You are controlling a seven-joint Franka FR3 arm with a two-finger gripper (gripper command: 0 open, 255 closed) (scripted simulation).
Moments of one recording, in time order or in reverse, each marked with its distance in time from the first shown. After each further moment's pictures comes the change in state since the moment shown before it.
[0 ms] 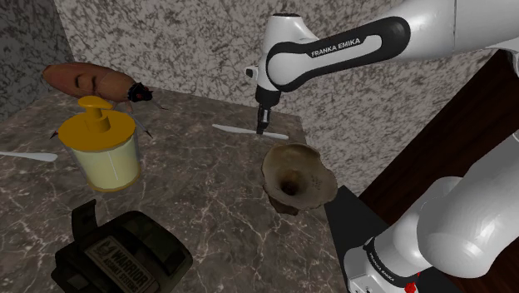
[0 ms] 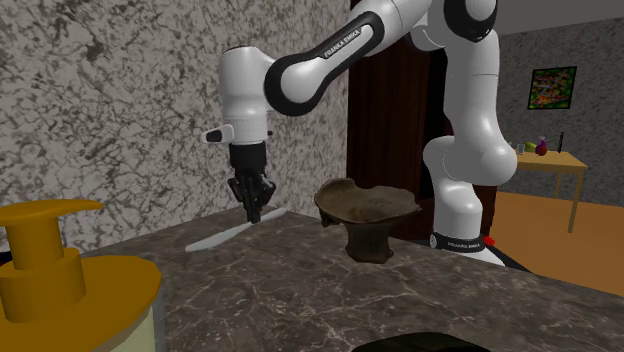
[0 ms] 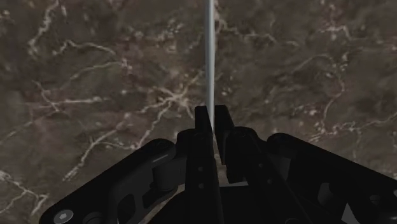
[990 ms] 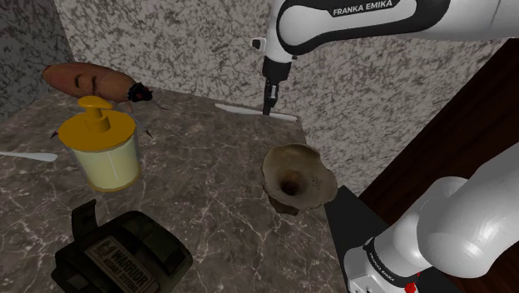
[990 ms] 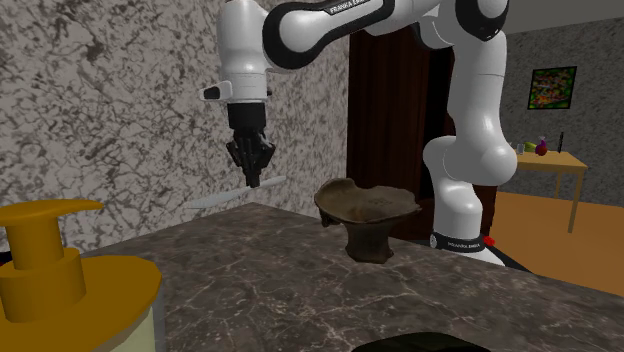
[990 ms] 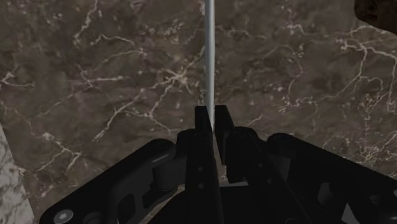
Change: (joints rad) arm -0.002 -0.080 -0.002 0.119 0.007 -0.199 -0.013
